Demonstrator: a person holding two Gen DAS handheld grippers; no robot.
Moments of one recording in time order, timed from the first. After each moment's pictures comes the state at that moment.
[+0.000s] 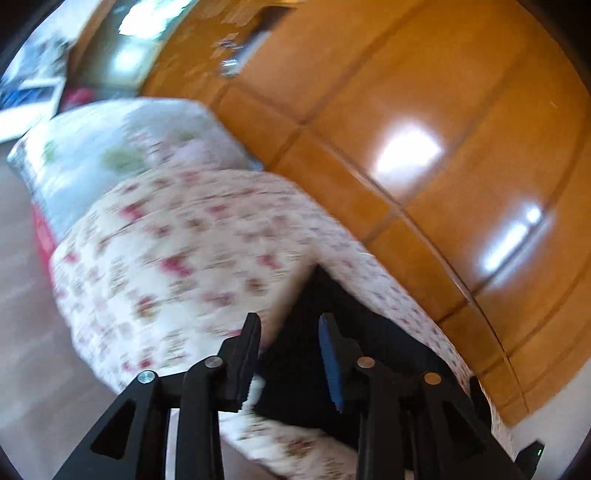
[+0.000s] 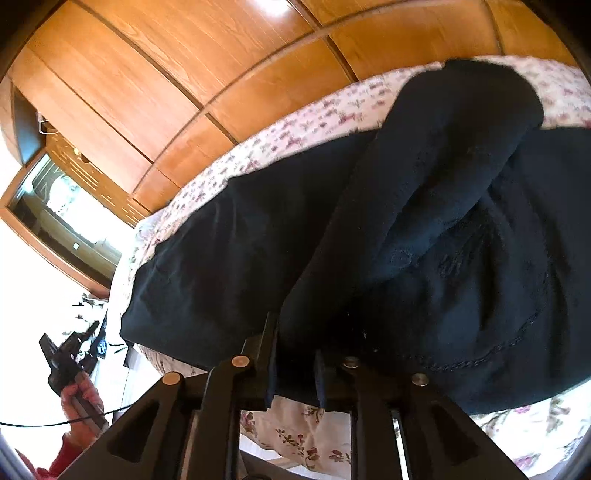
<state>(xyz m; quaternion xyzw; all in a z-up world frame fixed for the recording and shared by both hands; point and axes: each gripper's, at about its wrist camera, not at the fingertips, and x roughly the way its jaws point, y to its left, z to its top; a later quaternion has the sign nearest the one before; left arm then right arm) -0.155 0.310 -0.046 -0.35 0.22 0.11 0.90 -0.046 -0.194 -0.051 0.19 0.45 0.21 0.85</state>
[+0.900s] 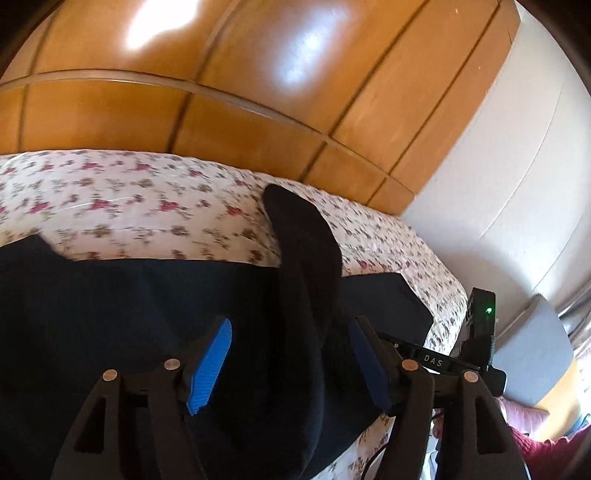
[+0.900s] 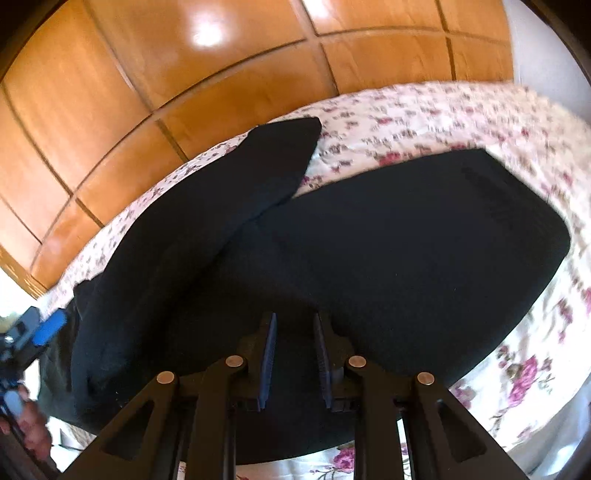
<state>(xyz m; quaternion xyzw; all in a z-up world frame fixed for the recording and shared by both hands) 0.025 -0.085 -0.025 -0.13 0.38 -0.34 0.85 -0.038 -0.355 -0.045 0.20 0.43 -0.04 0.88</state>
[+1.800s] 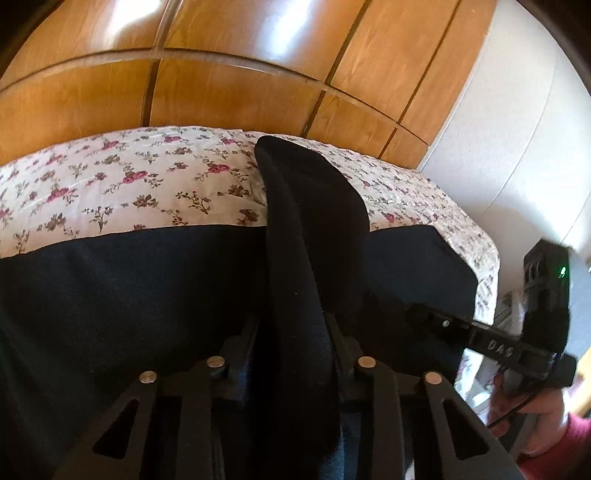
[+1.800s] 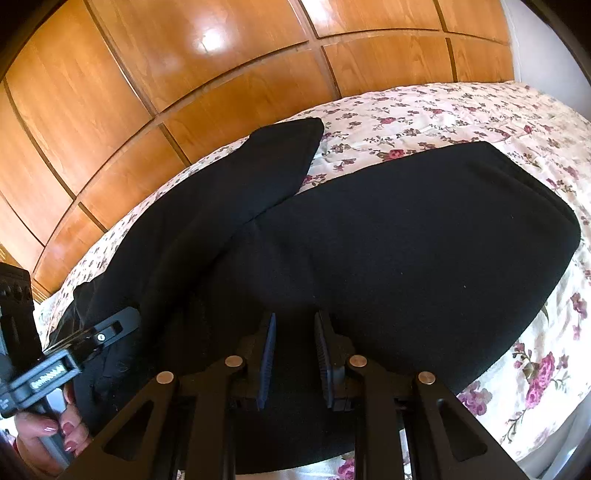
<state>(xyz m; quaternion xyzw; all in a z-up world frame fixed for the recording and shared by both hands) 0.042 -0.135 -0.074 -0.04 0.40 -0.33 0.85 -0.038 -0.344 -0.052 0.18 0.41 -0.03 0.89</state>
